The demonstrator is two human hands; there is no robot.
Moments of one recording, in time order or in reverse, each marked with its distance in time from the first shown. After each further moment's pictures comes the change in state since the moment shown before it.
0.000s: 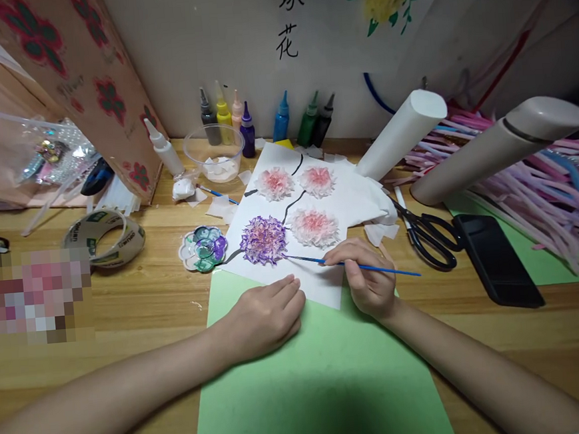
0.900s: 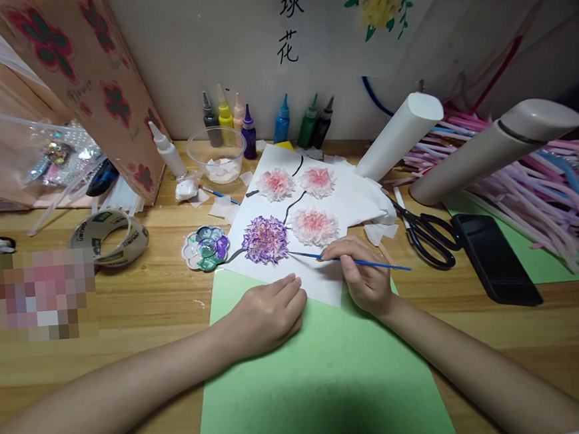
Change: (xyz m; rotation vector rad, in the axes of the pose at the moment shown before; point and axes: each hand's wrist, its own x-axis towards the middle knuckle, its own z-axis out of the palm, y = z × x) left_hand 0.001 0.000 0.000 0.030 0.002 0.013; right_hand 0.000 0.003 0.002 0.000 -0.032 0.009
